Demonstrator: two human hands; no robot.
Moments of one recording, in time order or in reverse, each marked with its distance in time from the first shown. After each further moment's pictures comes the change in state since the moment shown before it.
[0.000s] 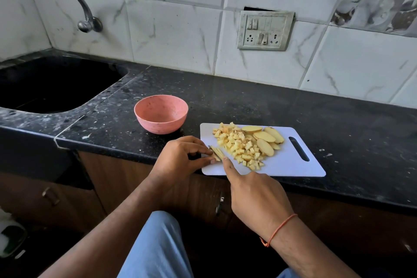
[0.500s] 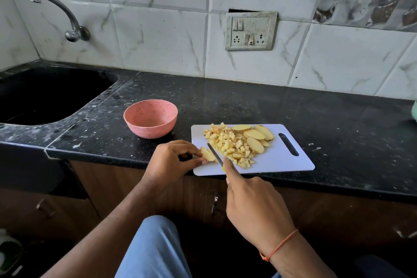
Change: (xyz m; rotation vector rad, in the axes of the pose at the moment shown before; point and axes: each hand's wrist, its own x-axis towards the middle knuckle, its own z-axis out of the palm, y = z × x) left_hand -0.001 0.009 -0.003 -0.020 0.005 -0.043; right_hand -0.030 -0.006 -0.010 0.258 0.121 0.148
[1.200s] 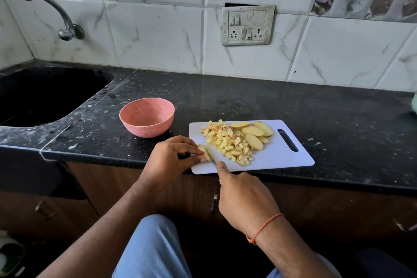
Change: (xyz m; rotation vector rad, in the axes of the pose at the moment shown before) left_hand 0.003 -0.003 0.003 -0.013 -0.028 0.001; right_hand 0.023 0.001 0.019 0.018 -0.184 0.038
